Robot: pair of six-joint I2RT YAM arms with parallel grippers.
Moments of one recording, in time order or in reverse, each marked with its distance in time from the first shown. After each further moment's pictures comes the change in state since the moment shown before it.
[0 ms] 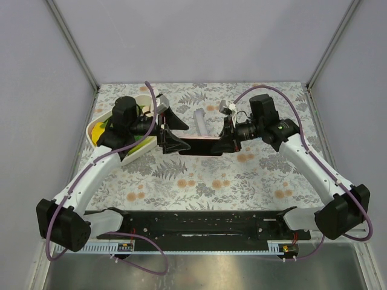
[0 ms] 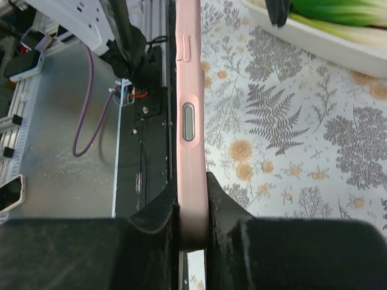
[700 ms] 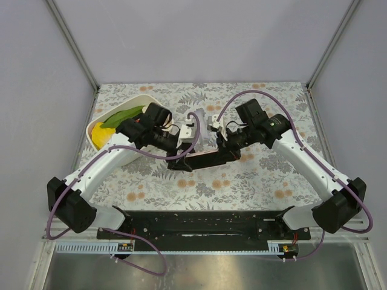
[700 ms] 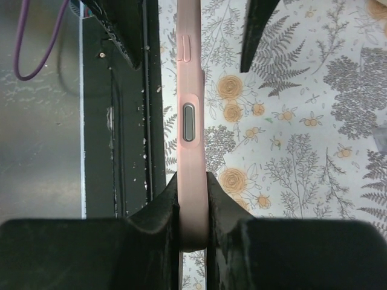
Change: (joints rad) left arm -0.214 0.168 0.271 -0.912 -0.191 0.886; right arm 0.119 0.070 0.149 -0.465 0.240 -0.402
